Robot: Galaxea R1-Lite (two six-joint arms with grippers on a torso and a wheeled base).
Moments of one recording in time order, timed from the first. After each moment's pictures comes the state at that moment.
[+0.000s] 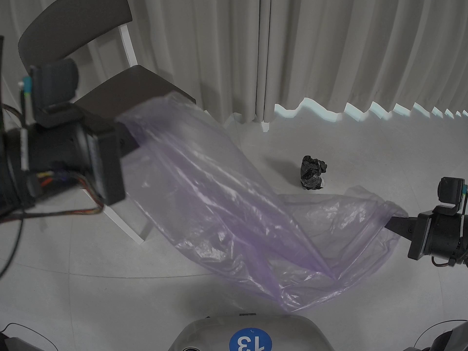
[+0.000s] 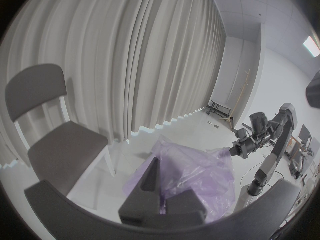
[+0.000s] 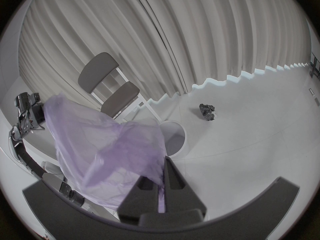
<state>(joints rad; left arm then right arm) -0.77 1.29 -1.03 -0.08 0.05 0.00 0.66 1.18 -0.66 -0.09 -0.16 0.45</state>
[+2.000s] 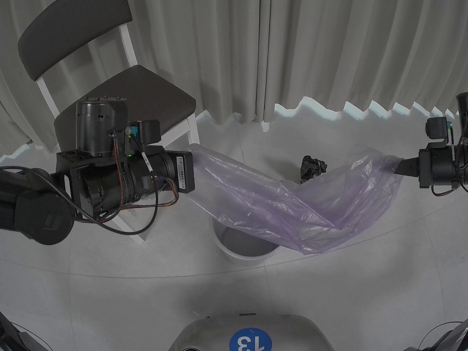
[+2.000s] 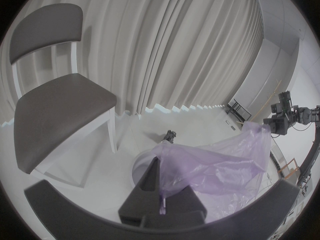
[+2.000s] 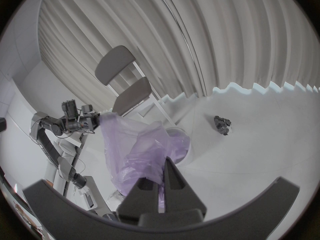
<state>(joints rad) -0.54 1.66 -0.99 -0.40 -0.03 -0.17 0.14 1.45 -1.07 0.17 0.54 0.03</state>
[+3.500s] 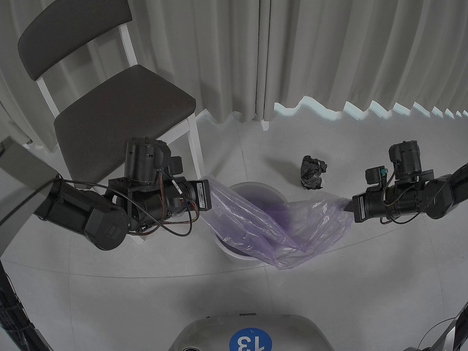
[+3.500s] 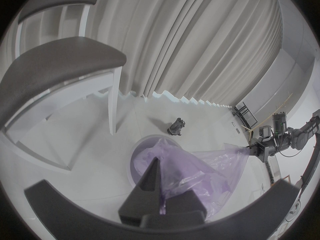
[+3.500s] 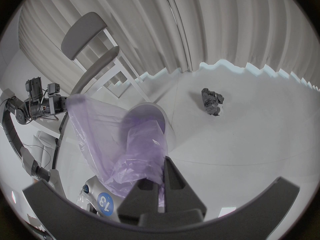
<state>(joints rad) -0.49 1.95 -0.99 -0.57 -0.07 -0.30 0.19 1.88 -0.92 -0.27 0.35 -0.01</state>
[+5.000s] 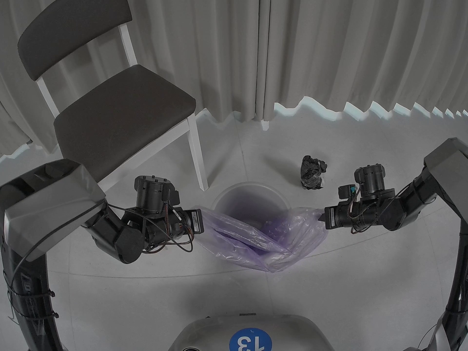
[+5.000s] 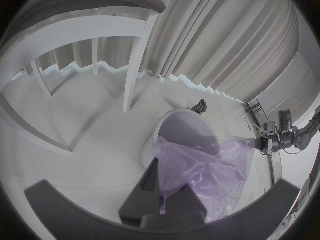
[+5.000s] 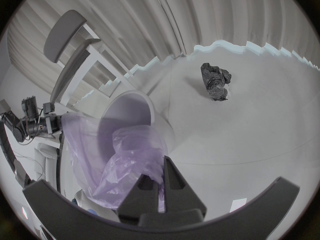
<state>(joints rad) -0.40 2.21 -0.97 -0.72 -0.10 -0.32 0.19 2.26 -1.09 -0.46 0.35 0.12</state>
